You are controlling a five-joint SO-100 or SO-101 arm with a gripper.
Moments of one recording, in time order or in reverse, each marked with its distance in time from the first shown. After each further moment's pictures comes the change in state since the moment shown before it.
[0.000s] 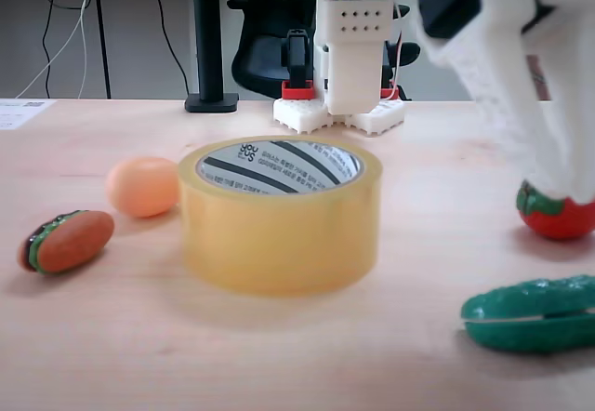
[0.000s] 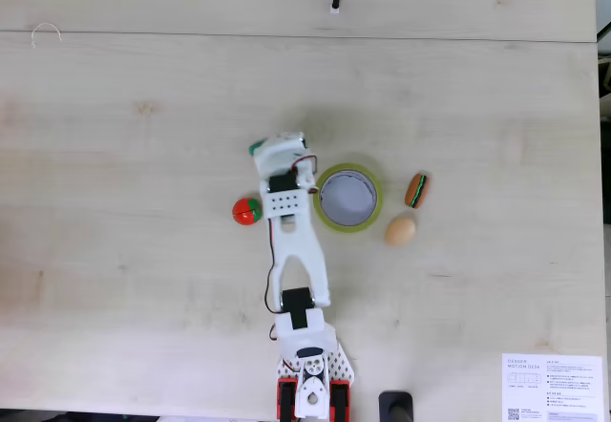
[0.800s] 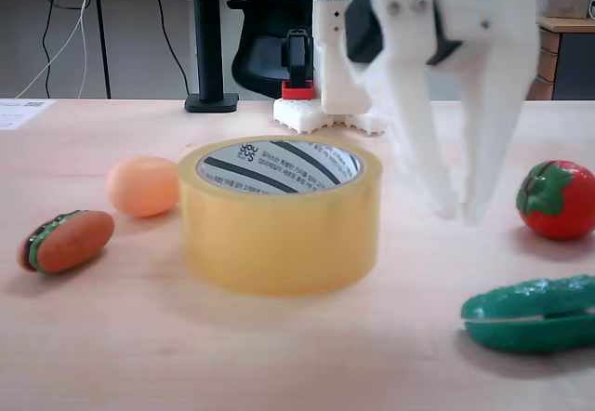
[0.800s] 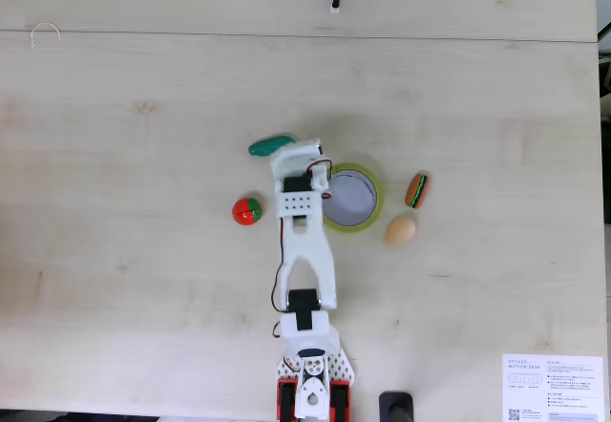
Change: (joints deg) arm 6.6 3.9 9.1 -0.2 0.1
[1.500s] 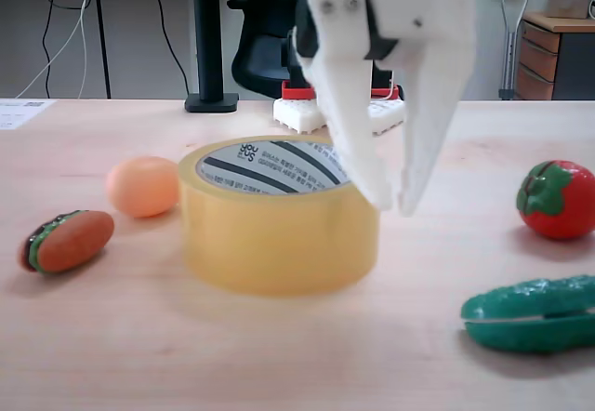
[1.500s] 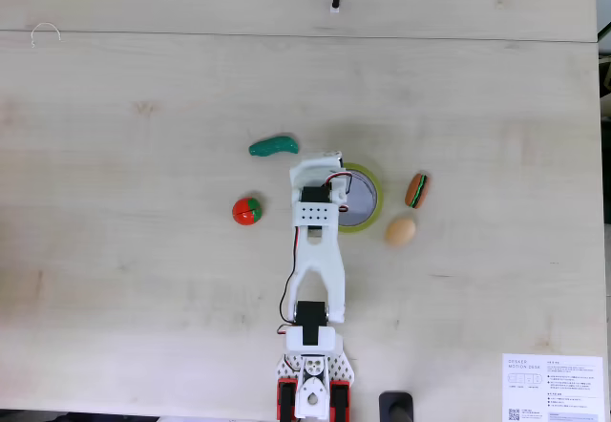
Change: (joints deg) arm 4.0 4.2 5.9 -0.1 0.0
